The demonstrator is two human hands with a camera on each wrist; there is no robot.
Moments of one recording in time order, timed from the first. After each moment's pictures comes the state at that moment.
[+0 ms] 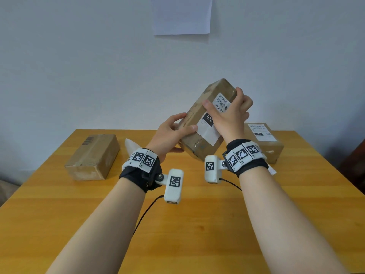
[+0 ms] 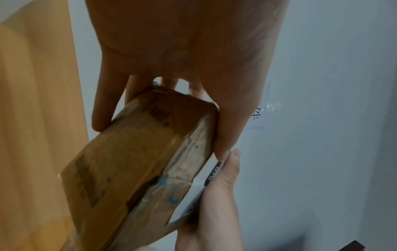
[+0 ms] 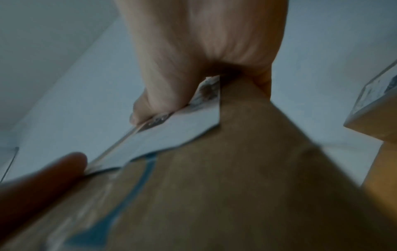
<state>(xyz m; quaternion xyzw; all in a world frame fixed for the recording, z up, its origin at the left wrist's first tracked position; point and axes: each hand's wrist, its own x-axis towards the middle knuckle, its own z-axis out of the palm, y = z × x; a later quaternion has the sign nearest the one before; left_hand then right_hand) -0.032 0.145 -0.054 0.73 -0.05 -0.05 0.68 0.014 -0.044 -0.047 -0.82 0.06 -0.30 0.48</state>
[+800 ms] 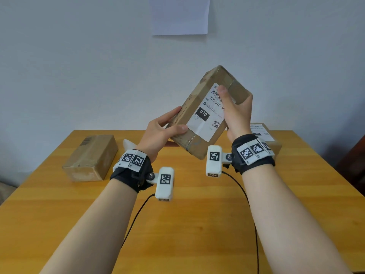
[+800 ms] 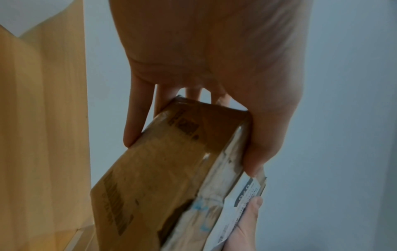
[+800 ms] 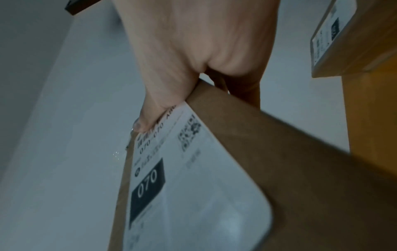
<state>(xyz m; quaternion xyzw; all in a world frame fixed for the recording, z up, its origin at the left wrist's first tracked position) -0.036 0.162 -0.050 0.69 -0.10 -0.01 0.71 0.006 -0.055 -0.026 -0.61 0.04 -0.23 0.76</state>
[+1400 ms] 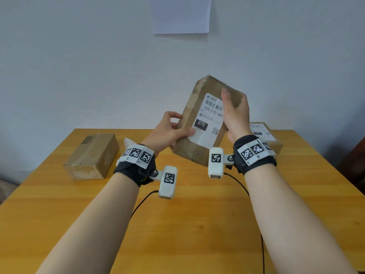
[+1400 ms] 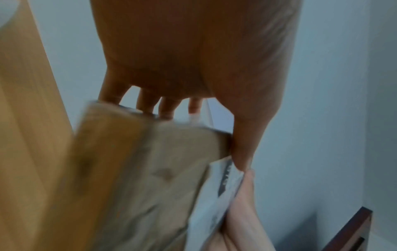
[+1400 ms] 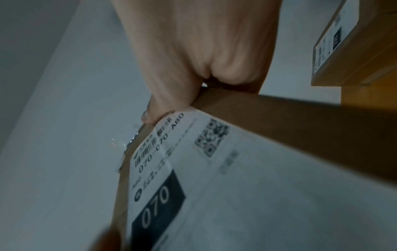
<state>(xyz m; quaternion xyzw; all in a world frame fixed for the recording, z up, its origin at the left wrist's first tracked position) -0.021 0.155 -0.051 0.78 -0.09 -0.06 0.62 0.005 -0.052 -0.030 -0.66 0.04 -0.20 0.72</state>
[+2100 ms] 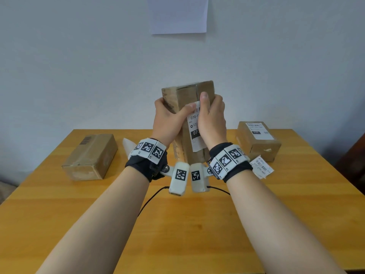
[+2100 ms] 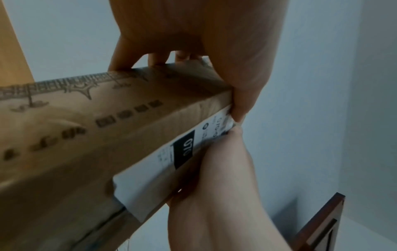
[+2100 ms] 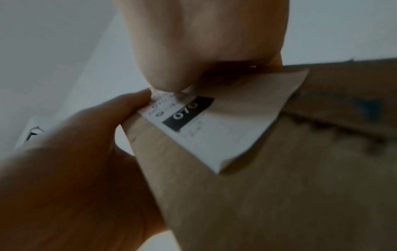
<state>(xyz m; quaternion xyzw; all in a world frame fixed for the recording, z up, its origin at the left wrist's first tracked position) -0.009 0.126 -0.039 0.71 -0.01 0.13 0.69 -0.011 0.001 -0.035 -0.81 0.04 -0.24 0.53</state>
